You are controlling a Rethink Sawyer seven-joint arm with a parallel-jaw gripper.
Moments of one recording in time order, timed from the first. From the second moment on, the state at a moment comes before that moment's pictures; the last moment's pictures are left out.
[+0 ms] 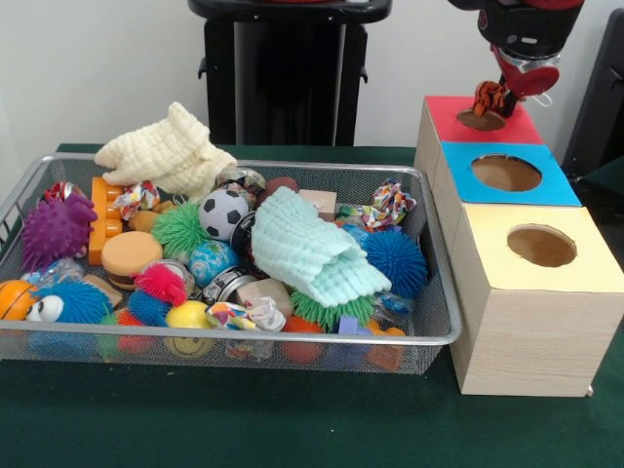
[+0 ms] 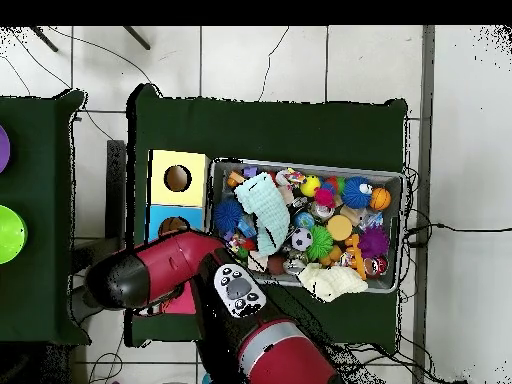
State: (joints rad) arm -0.21 -0.70 0.53 1.92 -0.31 0.81 0.53
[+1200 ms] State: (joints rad) arm -0.21 -0.71 0.54 1.92 -0.33 0.81 0.53
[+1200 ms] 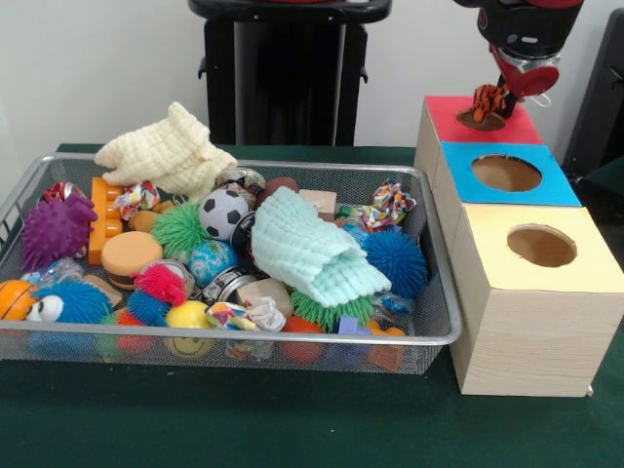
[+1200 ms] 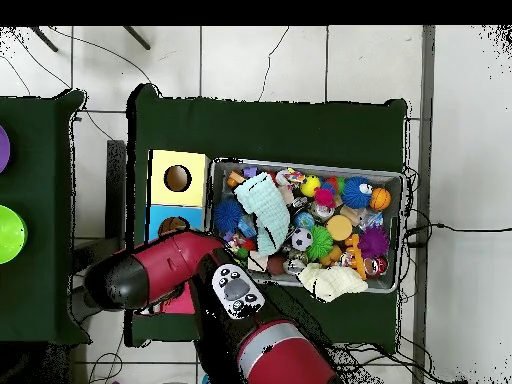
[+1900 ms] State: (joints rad) arm -0.21 -0.71 0.54 1.92 -0.34 0.81 0.53
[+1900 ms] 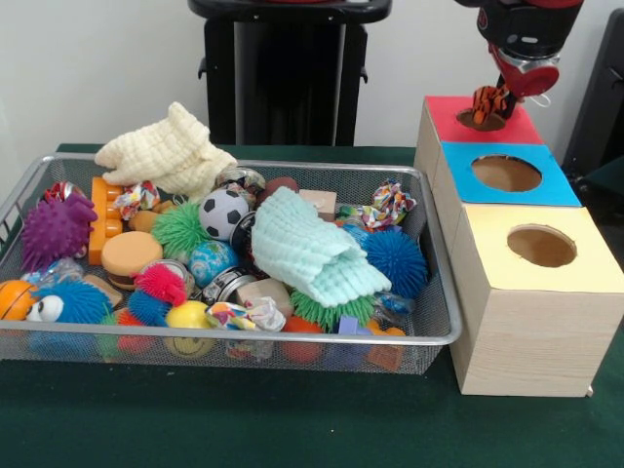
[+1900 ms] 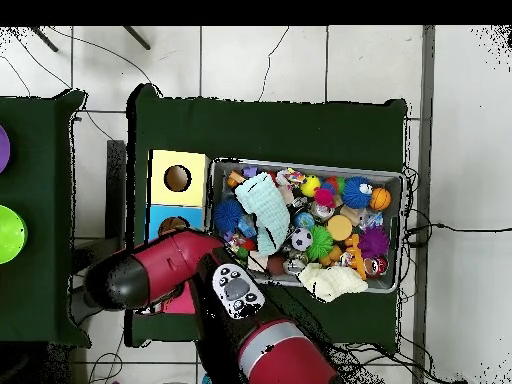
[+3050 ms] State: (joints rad) arm -0.33 -0.56 0.58 1.87 -0.48 0.76 0.53
